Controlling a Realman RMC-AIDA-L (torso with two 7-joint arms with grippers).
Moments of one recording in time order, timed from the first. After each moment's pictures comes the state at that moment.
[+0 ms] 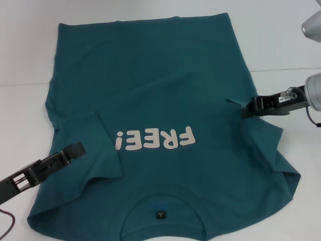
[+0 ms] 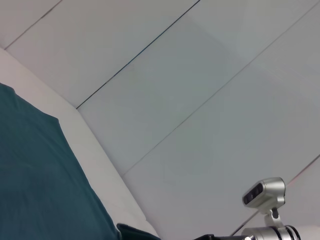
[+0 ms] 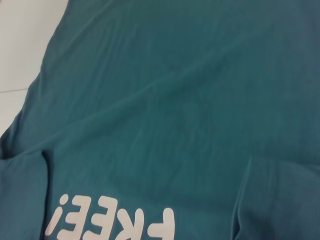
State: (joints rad) left arm -0.35 -2.16 0.40 0.65 1.88 1.75 -1.80; right arm 0.78 1.98 -0.78 -0.76 -2.47 -1.26 2.56
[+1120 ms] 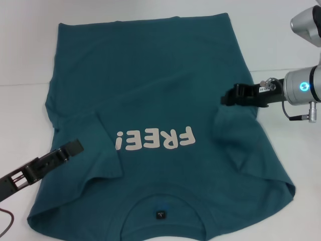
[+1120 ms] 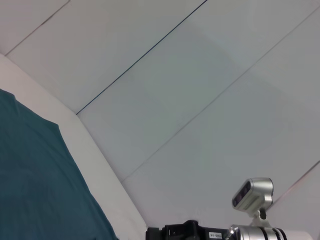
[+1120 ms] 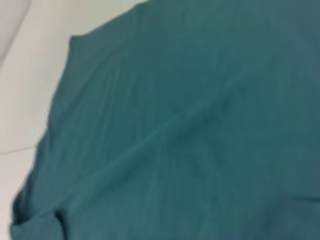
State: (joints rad) left arm -0.35 -2.16 0.39 0.64 1.86 1.75 -1.80; right arm 0.82 1.99 -0.76 -0.61 -2.35 -1.06 2.56
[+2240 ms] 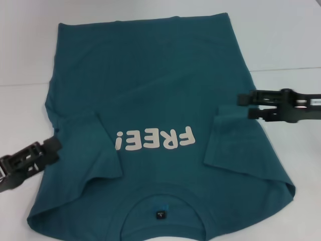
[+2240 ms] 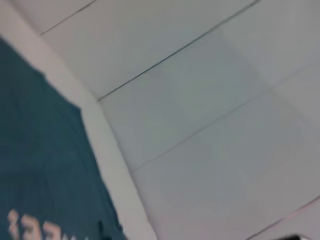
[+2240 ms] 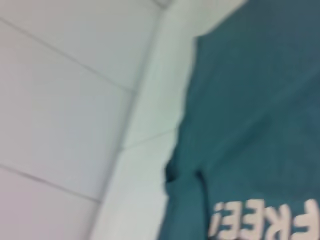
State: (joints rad) left arm -0.33 -2.13 0.37 0.73 1.91 1.78 -2.13; right arm 0.60 1.90 -0.68 -0.64 -1.96 -1.55 2.37
